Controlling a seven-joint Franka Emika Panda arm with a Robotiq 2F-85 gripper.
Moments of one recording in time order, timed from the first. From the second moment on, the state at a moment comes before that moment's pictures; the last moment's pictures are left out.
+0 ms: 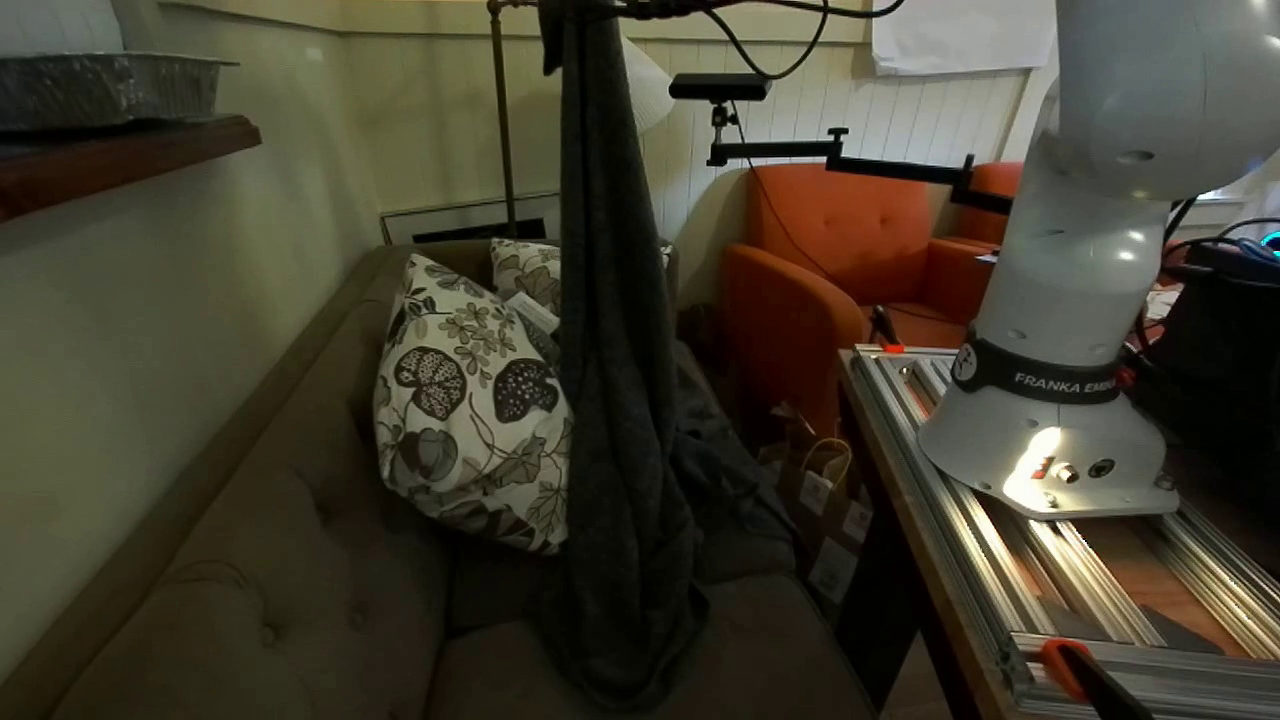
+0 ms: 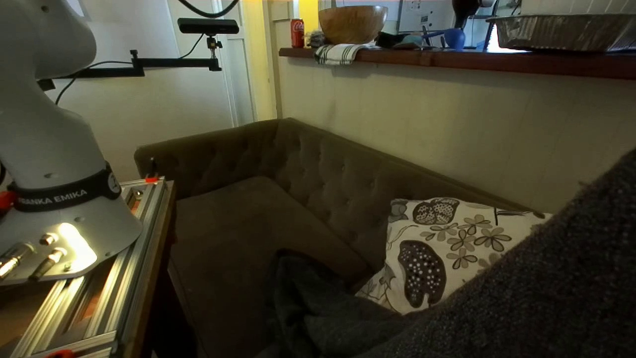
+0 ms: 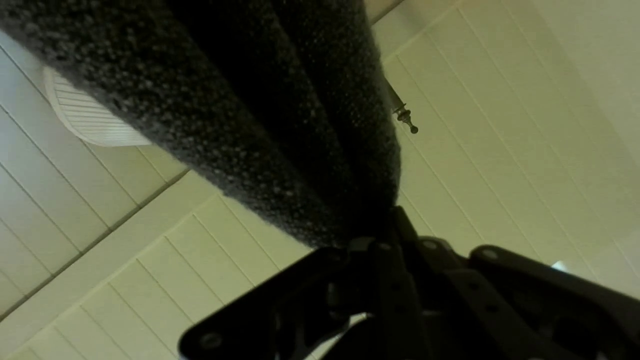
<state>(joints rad) -0.36 0.30 -0.13 -1.48 1.54 3.78 -0.72</state>
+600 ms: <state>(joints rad) -0.36 0.57 -0.13 -1.13 1.57 3.77 -0.77</state>
